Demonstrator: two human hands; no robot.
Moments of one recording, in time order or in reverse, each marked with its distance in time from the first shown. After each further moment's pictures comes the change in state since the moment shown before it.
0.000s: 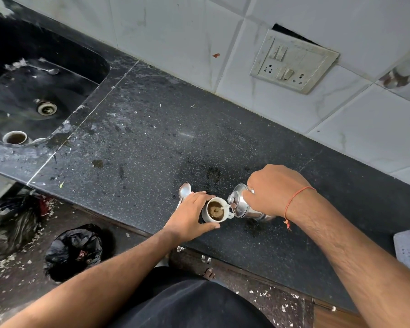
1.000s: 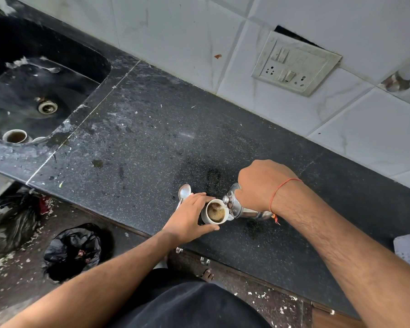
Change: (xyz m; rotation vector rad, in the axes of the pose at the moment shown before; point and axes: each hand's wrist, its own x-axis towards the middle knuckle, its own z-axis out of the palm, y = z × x) left_hand 0.000 0.001 -0.001 -0.005 0.007 0.001; right_hand 0.008 -0.020 -0.025 -0.052 -0.083 -0.003
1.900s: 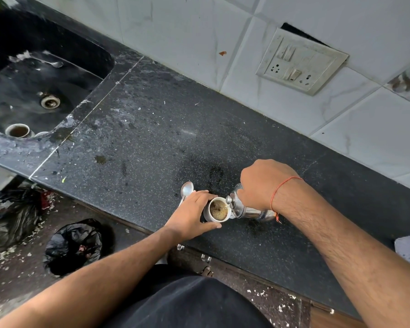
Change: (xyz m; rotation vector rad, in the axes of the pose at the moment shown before) left_hand 0.002 -0.007 0.004 0.003 -0.024 -0.012; right_hand 0.000 -0.006 -0.004 -0.026 -0.059 0.013
